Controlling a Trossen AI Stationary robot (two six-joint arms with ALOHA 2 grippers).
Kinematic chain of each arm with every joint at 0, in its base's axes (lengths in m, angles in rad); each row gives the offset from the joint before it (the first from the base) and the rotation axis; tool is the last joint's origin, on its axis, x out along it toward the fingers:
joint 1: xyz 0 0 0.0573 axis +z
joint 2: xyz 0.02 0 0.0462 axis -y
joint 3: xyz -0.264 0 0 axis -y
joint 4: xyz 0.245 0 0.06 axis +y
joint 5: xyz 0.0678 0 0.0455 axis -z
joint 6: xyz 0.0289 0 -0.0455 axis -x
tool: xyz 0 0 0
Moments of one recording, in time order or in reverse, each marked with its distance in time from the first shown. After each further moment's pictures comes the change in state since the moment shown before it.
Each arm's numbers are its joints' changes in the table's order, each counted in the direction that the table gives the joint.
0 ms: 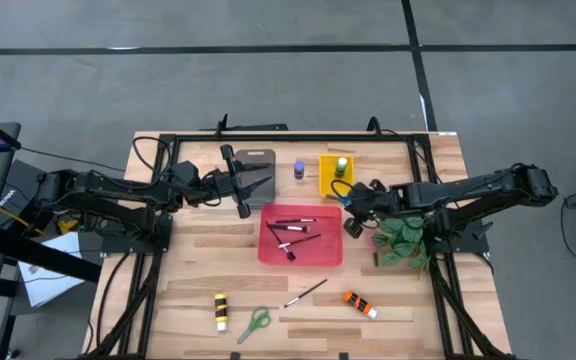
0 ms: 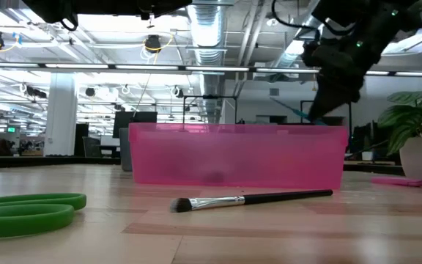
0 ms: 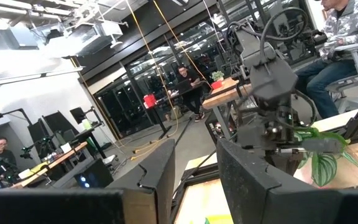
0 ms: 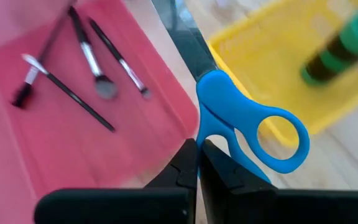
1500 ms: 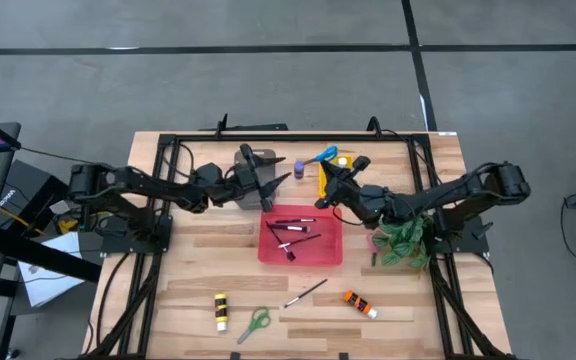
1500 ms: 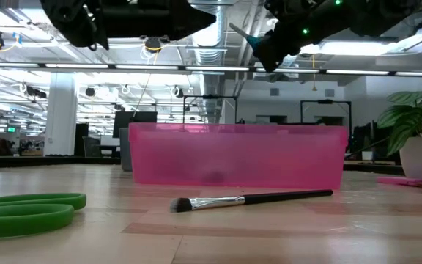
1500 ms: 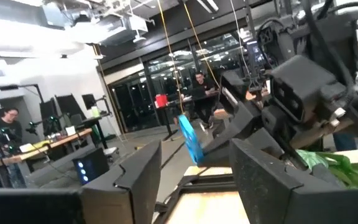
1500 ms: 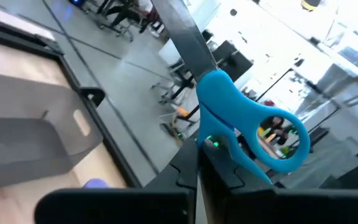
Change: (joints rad) left arm 0.037 -0.326 0.056 -0.336 -0.048 0.165; right arm 0.052 -0.257 0.000 -1.214 0.688 1.218
